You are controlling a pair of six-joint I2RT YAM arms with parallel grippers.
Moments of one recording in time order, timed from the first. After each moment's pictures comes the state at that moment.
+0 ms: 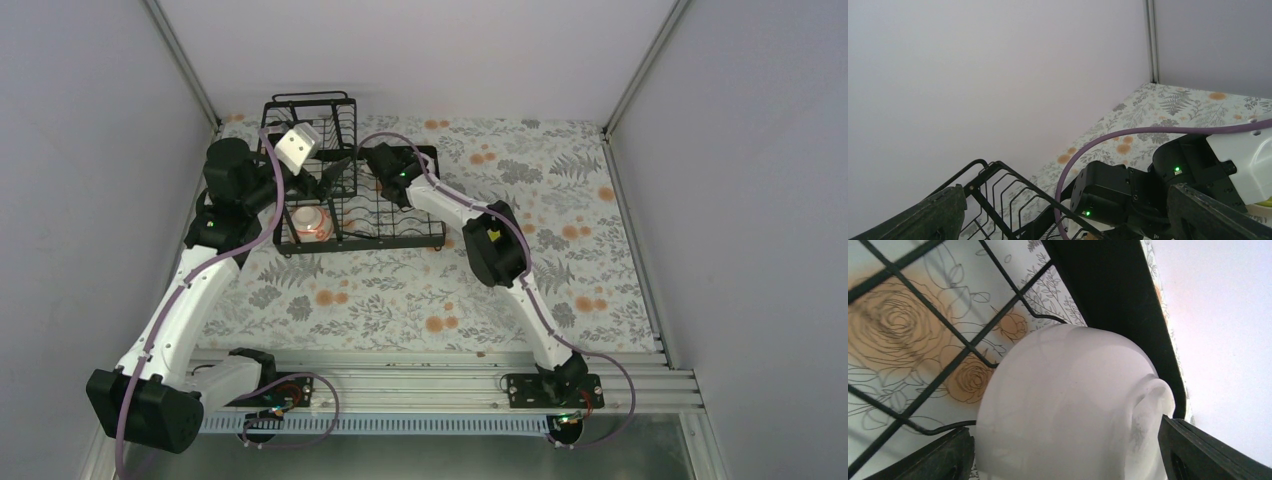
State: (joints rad) left arm -0.20 1.08 1.06 -0.09 0.46 0.32; right arm 0.72 2.50 2.14 -0.58 0.62 -0.52
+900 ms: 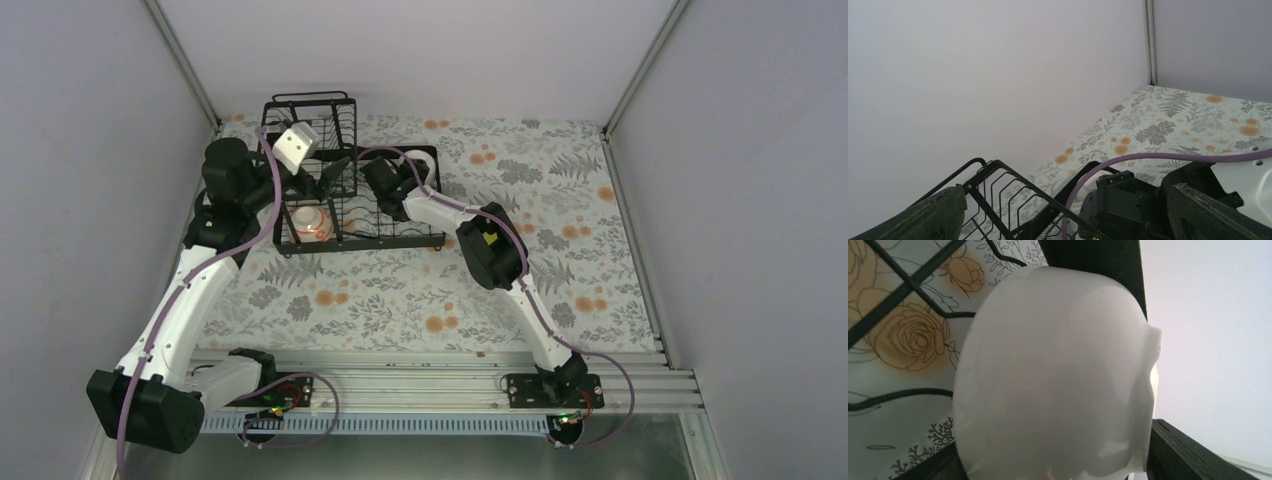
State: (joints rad) left arm -0.19 1.08 1.06 -0.09 0.48 0.31; right arm 0.74 2.50 2.02 -0.42 0.89 -0.61
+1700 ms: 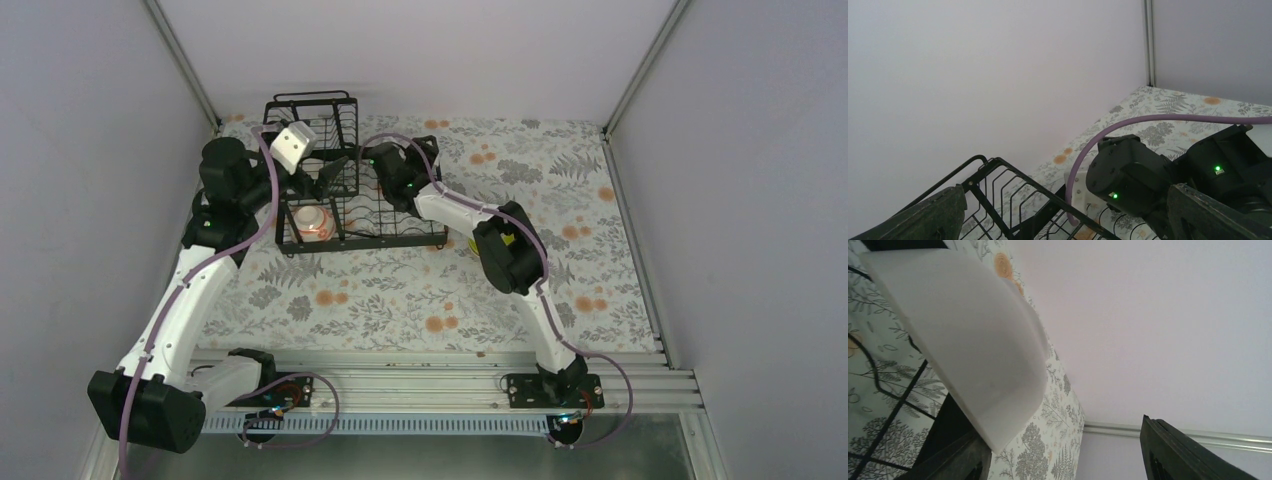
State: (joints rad) left arm -0.17 1.08 1.06 -0.09 0.50 0.29; right arm 0.74 2.33 1.85 -0.16 1.04 -0.80
